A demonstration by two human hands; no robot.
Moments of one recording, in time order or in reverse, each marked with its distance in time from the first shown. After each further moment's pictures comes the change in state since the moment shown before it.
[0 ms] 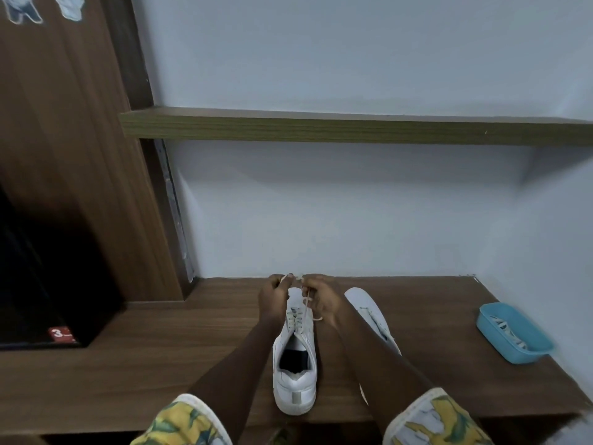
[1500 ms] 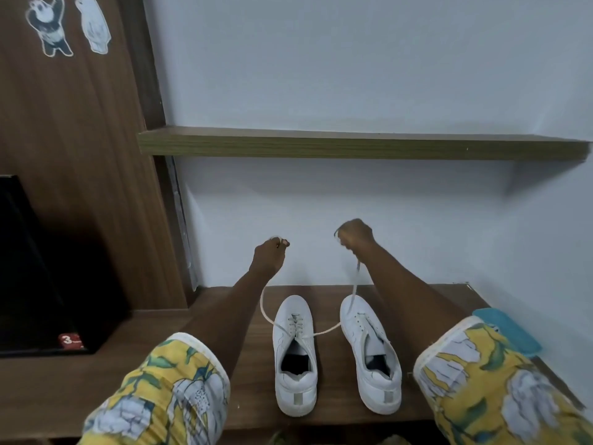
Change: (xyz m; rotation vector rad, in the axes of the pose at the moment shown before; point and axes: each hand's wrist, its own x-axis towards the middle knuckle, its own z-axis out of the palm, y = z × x) left_hand 0.040 0.092 -0.009 0.668 -0.155 0.294; right_hand -0.107 -0.197 0.018 -0.926 0.333 -0.275
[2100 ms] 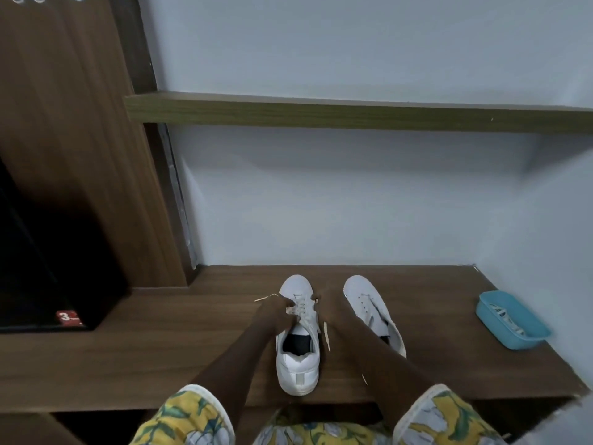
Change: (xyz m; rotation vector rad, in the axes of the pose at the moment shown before) left_hand -0.069 -0.104 0.070 0.449 -0.357 -0.045; right_hand -0.075 0.109 0.119 -0.347 -0.329 -0.213
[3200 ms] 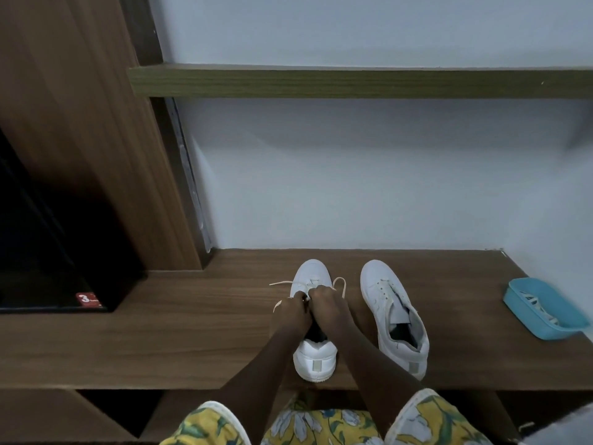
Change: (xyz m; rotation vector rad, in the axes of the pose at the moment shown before) left_hand -0.020 0.002 0.036 -0.088 0.152 -0.147; right_hand -0.008 -0.024 0.050 -0.330 0.137 -0.170
